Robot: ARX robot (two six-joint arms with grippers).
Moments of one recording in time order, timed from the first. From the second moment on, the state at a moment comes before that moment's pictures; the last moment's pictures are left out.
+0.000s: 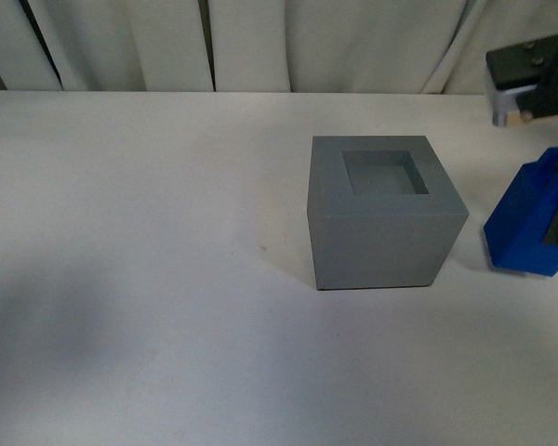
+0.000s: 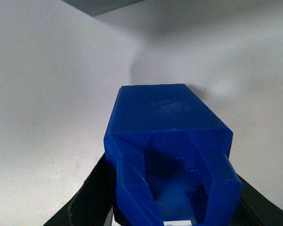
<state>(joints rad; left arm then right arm) 0.00 0.00 0.02 0.00 0.00 0.00 0.11 1.86 1.41 -0.97 -0.15 -1.26</state>
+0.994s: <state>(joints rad) 0.00 0.00 0.02 0.00 0.00 0.00 0.32 1.88 1.68 -1.13 -0.23 -1.23</state>
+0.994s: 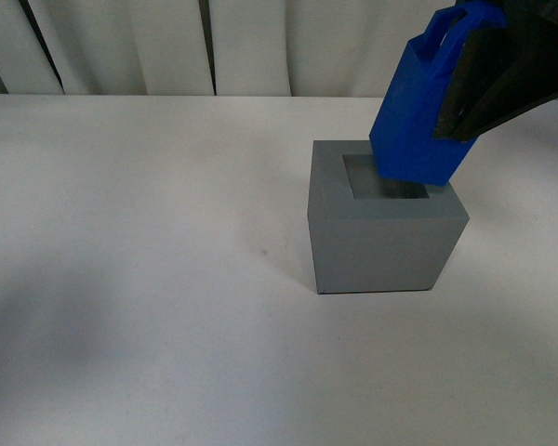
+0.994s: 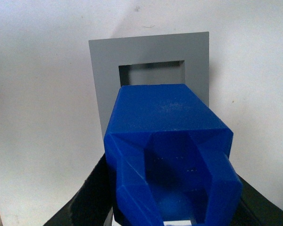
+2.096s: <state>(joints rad) 0.00 0.00 0.02 0.00 0.00 0.00 0.35 1.92 1.67 -1.10 -0.20 -1.23</state>
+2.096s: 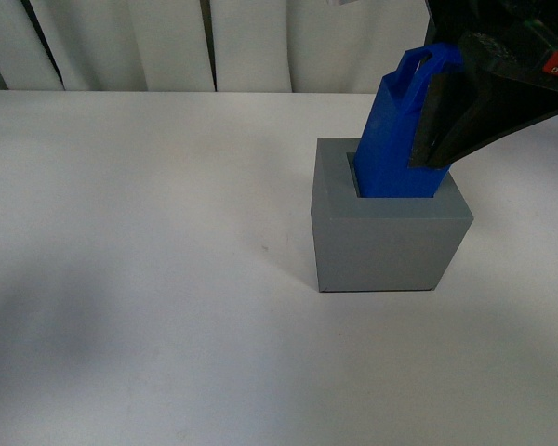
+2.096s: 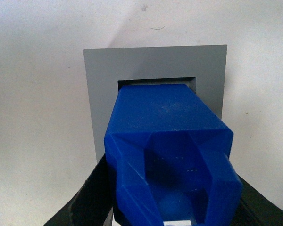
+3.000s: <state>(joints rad) 0.00 0.00 0.02 0.00 0.00 0.00 0.28 1.82 1.57 -1.02 -0.32 -1.19</state>
